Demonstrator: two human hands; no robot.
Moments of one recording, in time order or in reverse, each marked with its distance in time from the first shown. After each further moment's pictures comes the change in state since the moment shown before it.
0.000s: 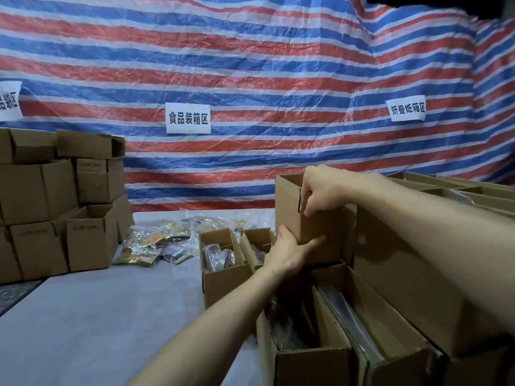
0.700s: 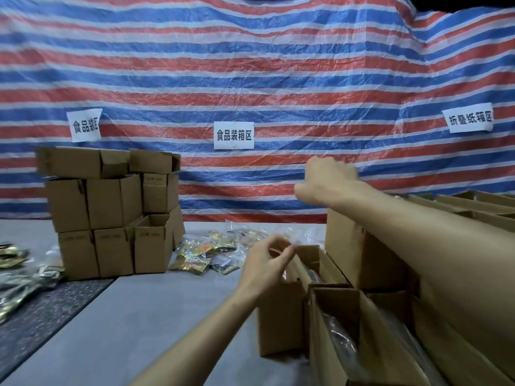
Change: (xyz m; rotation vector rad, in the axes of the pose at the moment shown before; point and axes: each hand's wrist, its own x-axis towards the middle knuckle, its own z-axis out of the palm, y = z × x) left_hand -0.073 -0.034 -0.124 -0.062 0.325 0.320; right_hand 0.018 -0.108 -0.027 0.050 0.365 0.126
